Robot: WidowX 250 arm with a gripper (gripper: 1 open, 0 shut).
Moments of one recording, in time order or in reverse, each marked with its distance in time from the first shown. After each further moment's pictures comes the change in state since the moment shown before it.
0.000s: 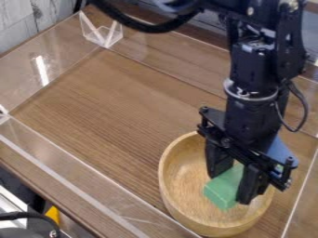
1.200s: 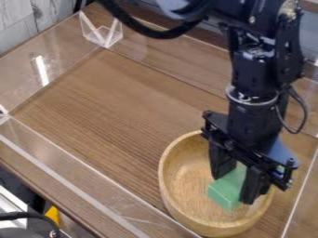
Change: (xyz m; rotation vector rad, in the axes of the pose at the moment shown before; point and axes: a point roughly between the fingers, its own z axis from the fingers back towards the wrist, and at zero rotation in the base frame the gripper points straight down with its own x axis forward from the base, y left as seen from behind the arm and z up) arm 0.009 0.004 -0.008 -0.013 -0.017 0.014
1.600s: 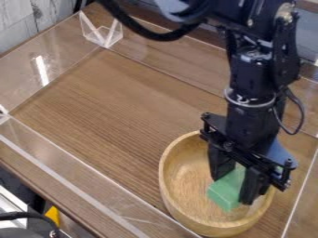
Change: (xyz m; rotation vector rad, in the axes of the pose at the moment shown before) arm 0.000 0.001 -0.004 -0.004 0.005 0.008
